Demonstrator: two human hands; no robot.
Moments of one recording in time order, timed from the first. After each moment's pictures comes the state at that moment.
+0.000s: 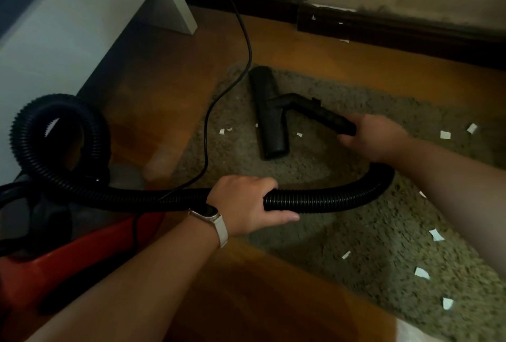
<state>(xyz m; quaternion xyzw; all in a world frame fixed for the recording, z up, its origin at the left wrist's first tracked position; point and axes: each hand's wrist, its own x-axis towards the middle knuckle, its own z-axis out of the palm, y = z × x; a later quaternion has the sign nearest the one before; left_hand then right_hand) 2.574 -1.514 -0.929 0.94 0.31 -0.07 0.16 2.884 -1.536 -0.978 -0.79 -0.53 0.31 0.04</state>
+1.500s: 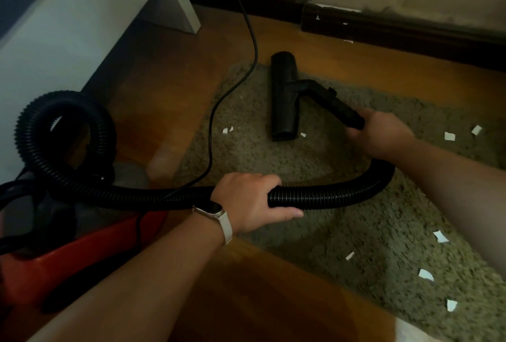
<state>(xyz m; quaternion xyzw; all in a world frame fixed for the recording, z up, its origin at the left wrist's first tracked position) 2.573 -1.510 -0.929 0.93 0.32 -0.06 0.17 2.889 -1.530 -0.988 -0.83 -0.47 0.30 0.06</state>
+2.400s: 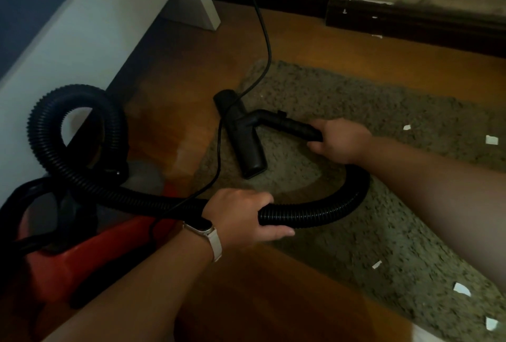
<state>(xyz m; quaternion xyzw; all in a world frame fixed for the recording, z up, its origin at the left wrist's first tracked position) 2.521 -1.504 -0.927 0.92 0.33 -0.09 0.17 2.804 -1.471 -0.997 -0.69 -0.64 0.33 0.02</state>
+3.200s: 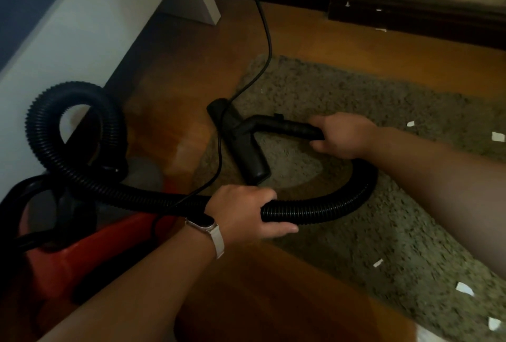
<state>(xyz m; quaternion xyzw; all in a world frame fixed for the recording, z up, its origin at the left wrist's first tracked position) 2.525 -1.503 -0.928 0.91 0.34 -0.11 0.19 2.807 -1.466 -0.984 -0.65 -0.69 0.33 -0.03</state>
